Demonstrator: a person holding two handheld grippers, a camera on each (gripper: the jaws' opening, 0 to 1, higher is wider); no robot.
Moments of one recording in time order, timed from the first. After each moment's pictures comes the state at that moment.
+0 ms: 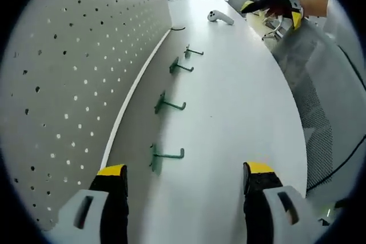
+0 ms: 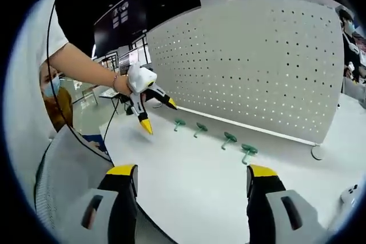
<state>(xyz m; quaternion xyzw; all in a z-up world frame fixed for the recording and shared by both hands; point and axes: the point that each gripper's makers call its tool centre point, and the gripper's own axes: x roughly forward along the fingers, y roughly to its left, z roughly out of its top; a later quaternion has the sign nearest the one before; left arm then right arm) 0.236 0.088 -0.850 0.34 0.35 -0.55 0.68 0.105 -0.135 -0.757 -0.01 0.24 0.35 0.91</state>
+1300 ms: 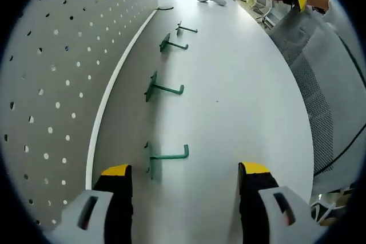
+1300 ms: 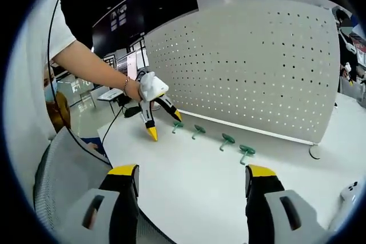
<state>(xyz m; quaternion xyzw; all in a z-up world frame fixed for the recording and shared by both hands) 0.242 0.087 -0.884 0.37 0.39 -0.58 0.62 0.106 -0.137 -0.755 -0.01 0.23 0.34 0.91</state>
